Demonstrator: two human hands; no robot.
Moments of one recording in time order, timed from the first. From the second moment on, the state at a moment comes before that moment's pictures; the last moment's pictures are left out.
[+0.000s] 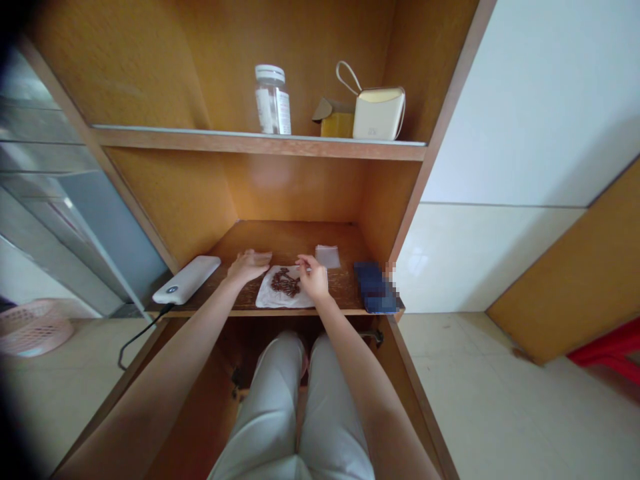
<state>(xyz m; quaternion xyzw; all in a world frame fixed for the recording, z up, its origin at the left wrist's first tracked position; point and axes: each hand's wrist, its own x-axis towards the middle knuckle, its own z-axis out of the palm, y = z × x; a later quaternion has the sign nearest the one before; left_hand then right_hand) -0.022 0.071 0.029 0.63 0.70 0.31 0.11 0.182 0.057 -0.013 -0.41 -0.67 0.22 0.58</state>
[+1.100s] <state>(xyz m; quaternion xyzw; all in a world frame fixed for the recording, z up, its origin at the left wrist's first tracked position) -0.012 0.010 0.020 0.54 0.46 0.51 0.49 0.182 0.056 -0.004 -0.36 -0.57 0.33 0.66</state>
